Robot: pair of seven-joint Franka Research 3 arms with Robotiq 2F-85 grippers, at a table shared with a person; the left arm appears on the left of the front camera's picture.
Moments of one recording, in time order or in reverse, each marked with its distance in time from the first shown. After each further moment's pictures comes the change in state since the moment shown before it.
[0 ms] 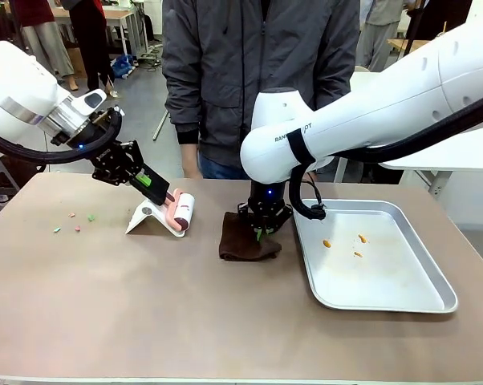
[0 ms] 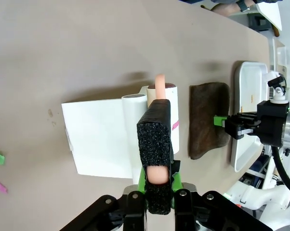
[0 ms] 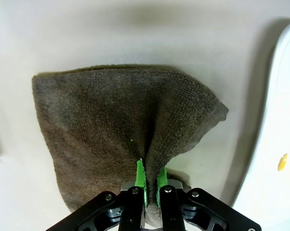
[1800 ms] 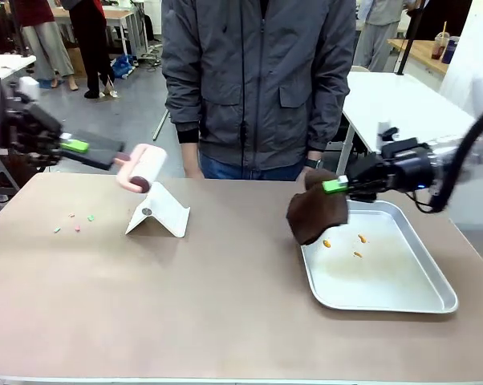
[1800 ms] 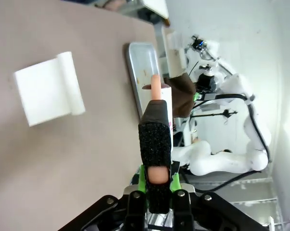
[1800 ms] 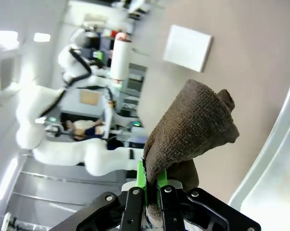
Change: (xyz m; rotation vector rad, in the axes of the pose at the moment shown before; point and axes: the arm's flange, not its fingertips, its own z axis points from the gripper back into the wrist) left arm -0.080 0.087 0.136 -0.587 -0.034 -0.093; right arm -0.101 -0.277 0.087 1.290 -0.212 0.334
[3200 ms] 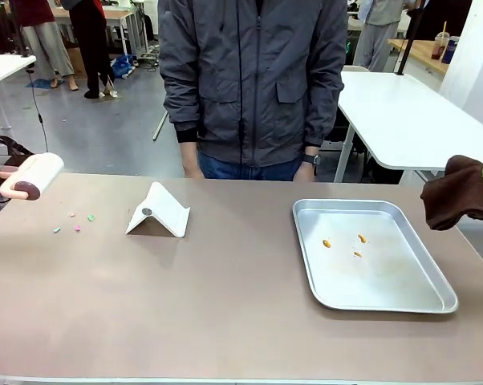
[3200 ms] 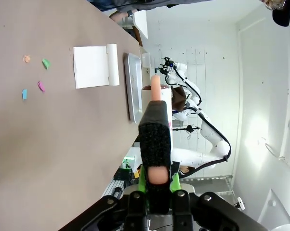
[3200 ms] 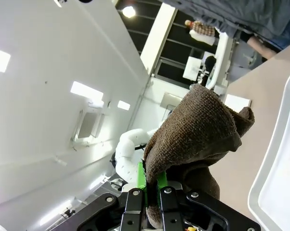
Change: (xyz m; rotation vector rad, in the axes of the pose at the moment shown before) left arm -0.063 0.115 0.159 -0.183 -0.100 0.130; right arm -0.114 -0.045 0.191 0.387 -0.450 0.015
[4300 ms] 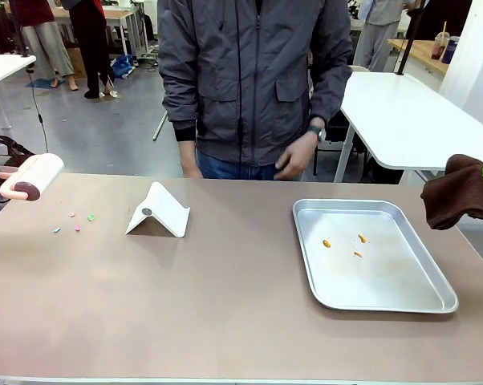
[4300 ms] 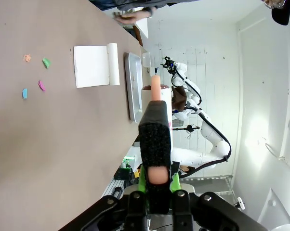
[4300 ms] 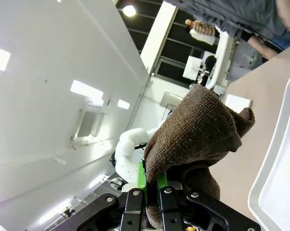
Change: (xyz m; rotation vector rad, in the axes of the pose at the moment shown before) left arm 0.000 0.000 0.000 0.001 0.001 0.001; right arm 0.000 0.002 -0.001 0.000 0.003 0.005
